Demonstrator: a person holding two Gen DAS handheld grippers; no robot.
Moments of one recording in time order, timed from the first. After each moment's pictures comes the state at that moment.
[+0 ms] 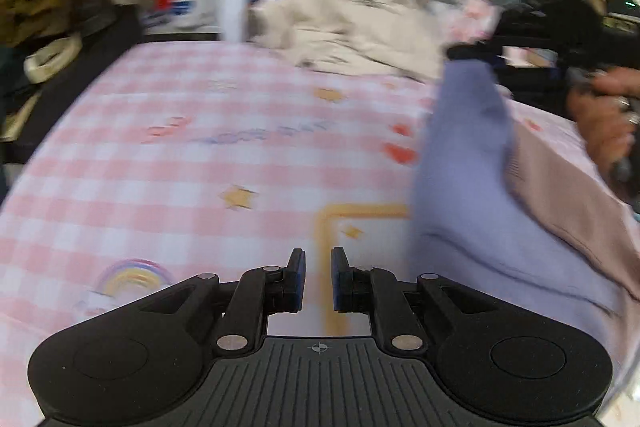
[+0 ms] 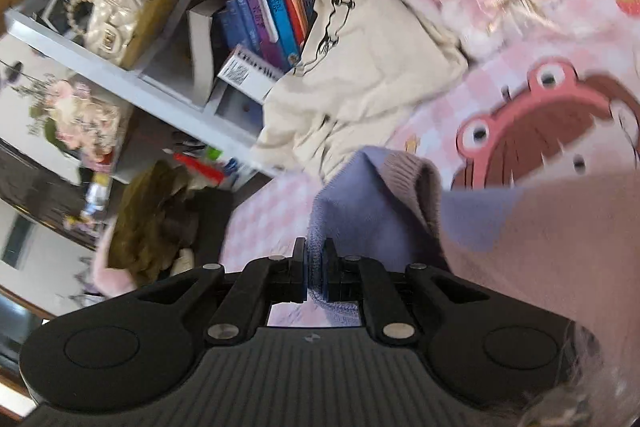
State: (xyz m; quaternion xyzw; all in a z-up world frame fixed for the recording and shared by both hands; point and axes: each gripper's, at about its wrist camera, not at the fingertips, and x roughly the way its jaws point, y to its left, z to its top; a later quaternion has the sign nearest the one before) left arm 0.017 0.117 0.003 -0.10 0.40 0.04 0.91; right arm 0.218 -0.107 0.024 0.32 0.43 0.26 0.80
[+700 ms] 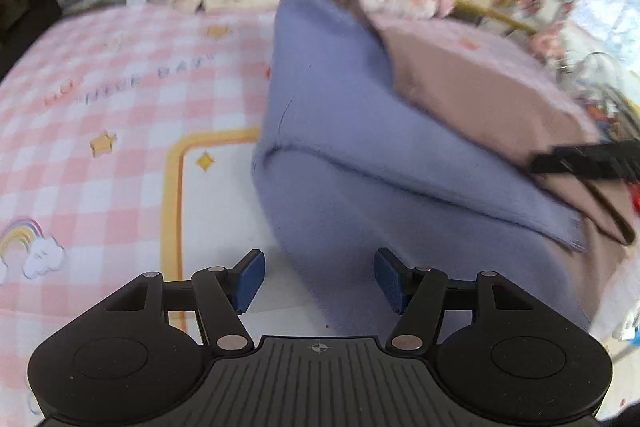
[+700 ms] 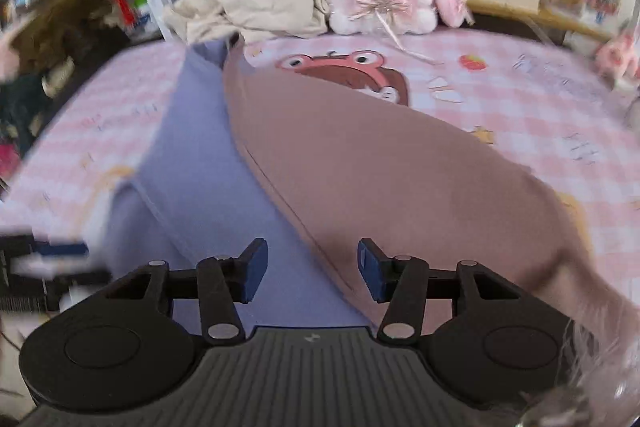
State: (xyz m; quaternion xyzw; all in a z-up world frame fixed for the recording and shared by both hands) left arm 0.021 0.018 -0.018 -0.07 0.47 -0.04 0.88; right arm 0.063 -0.255 -0.022 -0.06 0.43 0.22 0.87
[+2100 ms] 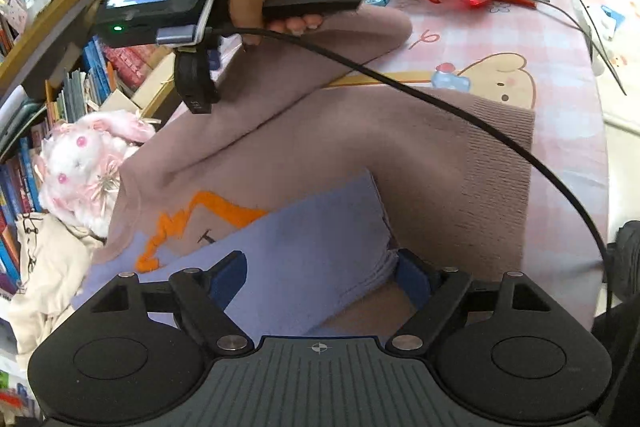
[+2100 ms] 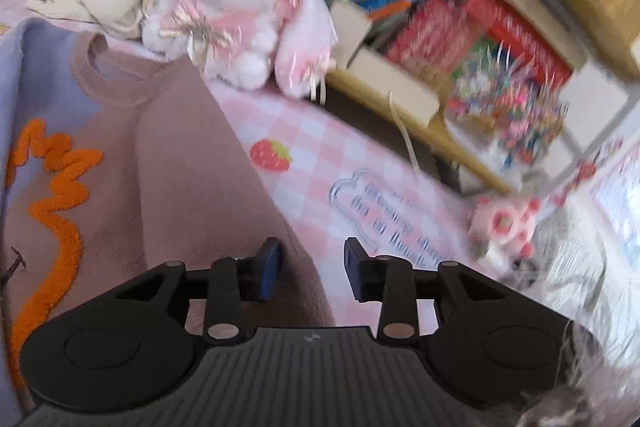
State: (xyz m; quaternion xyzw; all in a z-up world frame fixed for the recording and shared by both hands) left arm 0.024 -0.256 -0.020 0.39 0.32 -0.28 0.82; right arm 0.238 -0.315 -0.021 -0.30 0.33 0.11 0.89
